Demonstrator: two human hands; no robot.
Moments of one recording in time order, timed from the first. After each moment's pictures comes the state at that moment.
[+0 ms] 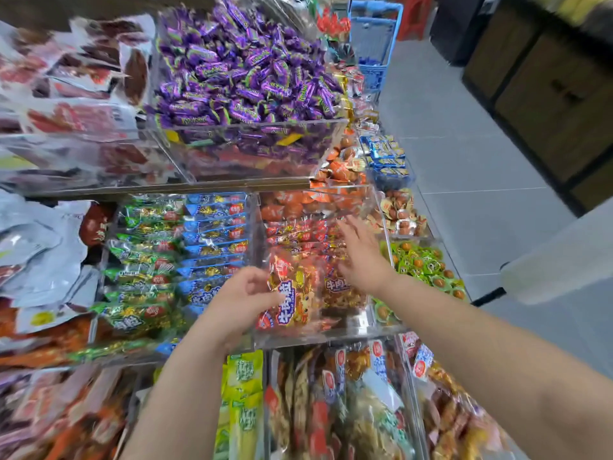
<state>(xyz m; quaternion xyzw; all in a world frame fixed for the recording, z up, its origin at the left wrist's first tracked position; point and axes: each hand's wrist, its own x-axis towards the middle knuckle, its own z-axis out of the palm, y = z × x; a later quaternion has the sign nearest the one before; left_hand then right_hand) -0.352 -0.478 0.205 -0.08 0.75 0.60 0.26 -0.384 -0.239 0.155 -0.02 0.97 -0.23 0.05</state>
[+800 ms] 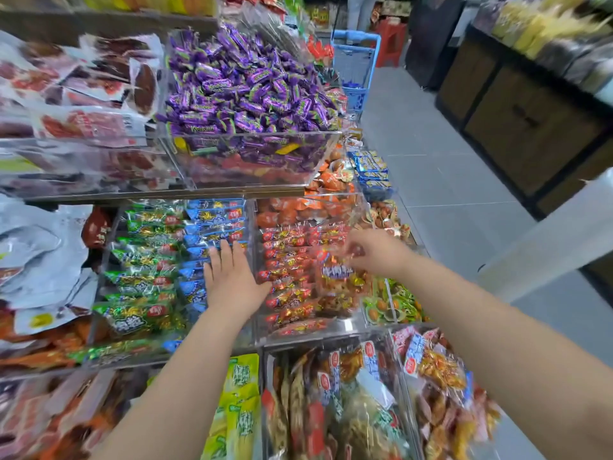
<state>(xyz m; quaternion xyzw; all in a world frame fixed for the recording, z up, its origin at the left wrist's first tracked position) -0.391 -0.477 0.170 0.00 0.99 0.11 0.11 -0.374 -0.218 0.212 -0.02 0.98 -0.19 0.10</state>
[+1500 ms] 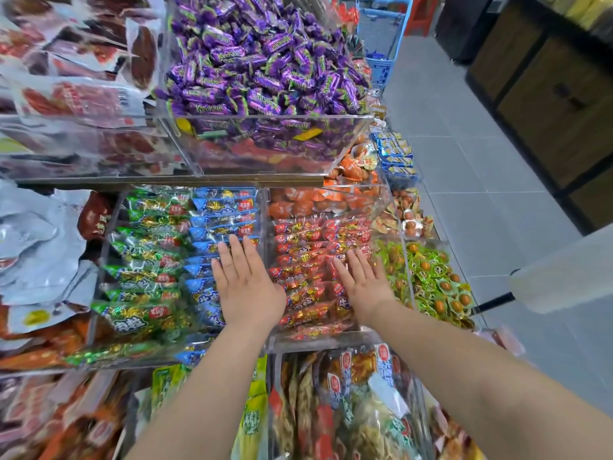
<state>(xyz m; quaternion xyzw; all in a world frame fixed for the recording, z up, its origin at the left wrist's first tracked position) -0.385 -0.461 0.143 -0.03 1.00 0.06 0.06 -0.370 -0.253 0.088 -0.03 0.96 0.16 0.21</state>
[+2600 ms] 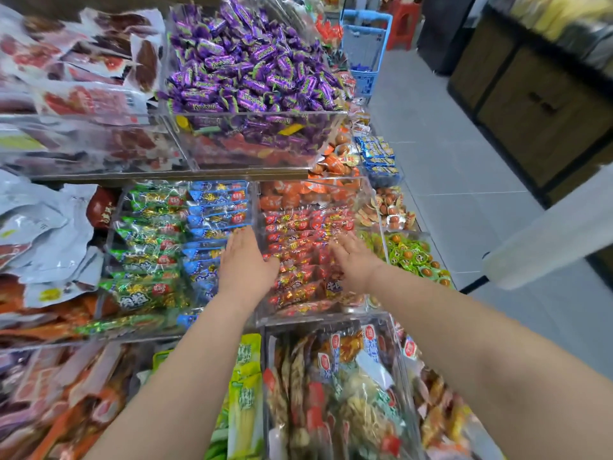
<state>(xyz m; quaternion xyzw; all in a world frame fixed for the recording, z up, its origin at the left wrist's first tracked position) -0.373 -0.466 0.185 -0.01 0.95 0.31 0.10 -0.365 -0.244 0.136 -0.03 0.97 0.00 0.22</state>
